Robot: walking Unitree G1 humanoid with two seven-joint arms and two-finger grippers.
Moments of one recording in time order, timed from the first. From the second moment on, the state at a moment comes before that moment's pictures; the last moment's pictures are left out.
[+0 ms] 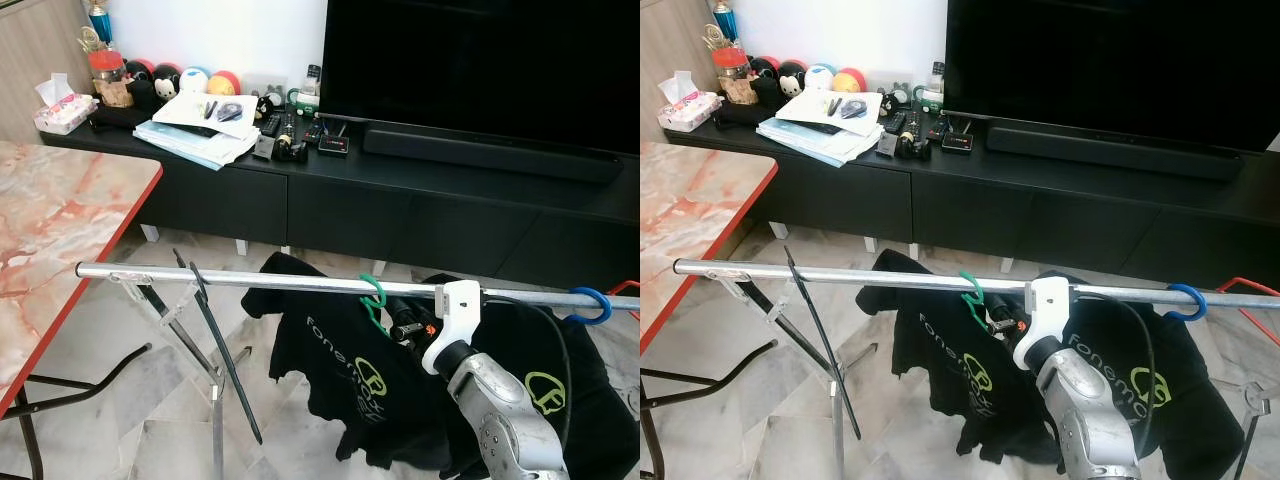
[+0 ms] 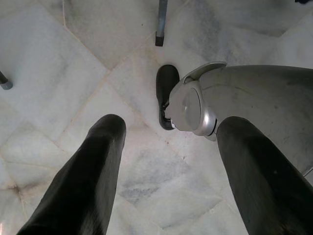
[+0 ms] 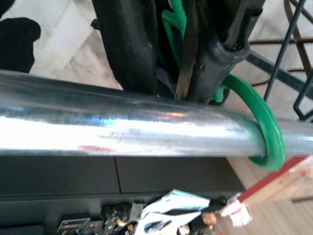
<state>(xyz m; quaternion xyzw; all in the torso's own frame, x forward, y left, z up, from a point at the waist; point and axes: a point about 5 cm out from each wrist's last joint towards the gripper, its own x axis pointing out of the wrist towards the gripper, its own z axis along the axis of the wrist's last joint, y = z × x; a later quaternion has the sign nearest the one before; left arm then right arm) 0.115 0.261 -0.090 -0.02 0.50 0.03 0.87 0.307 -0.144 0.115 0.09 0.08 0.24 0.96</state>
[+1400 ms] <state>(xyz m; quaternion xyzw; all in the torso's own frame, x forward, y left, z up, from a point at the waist) 0.118 0.261 -0.089 -0.02 0.49 0.03 0.87 0.283 -0.141 0.095 -0.01 0.17 0.30 0.94</state>
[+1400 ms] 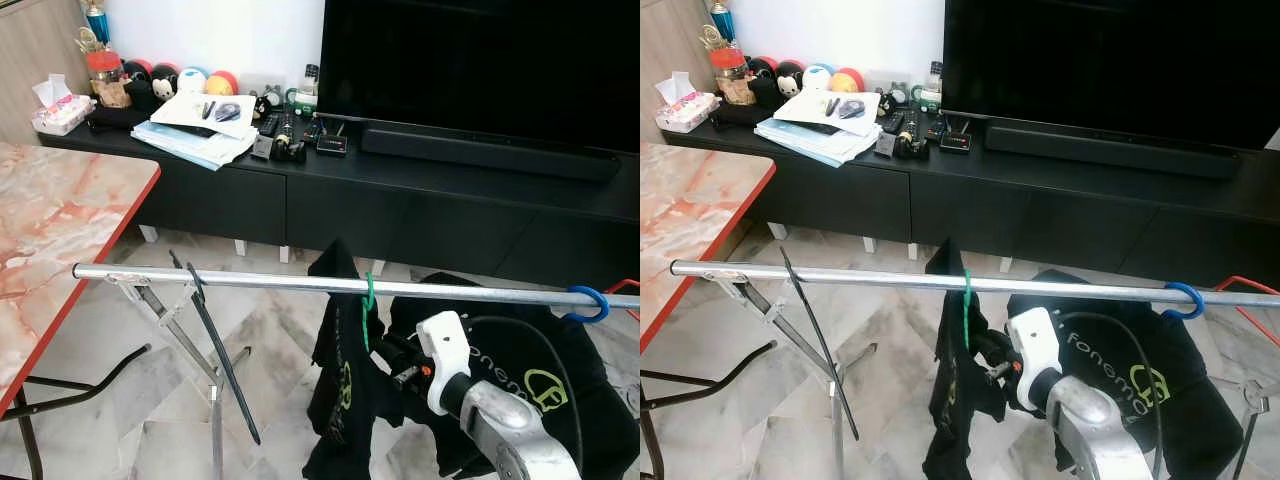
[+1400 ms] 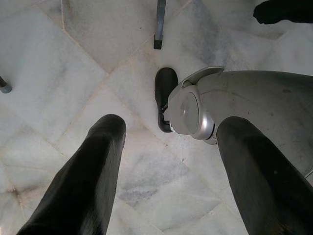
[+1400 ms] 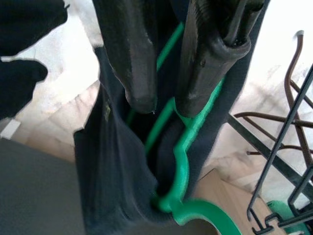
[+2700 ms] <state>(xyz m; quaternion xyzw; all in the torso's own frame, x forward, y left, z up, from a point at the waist) 0.120 0.261 -0.089 -0.02 0.49 0.03 0.87 0.301 -0.143 0.081 -0.06 0.21 0.20 0.96</state>
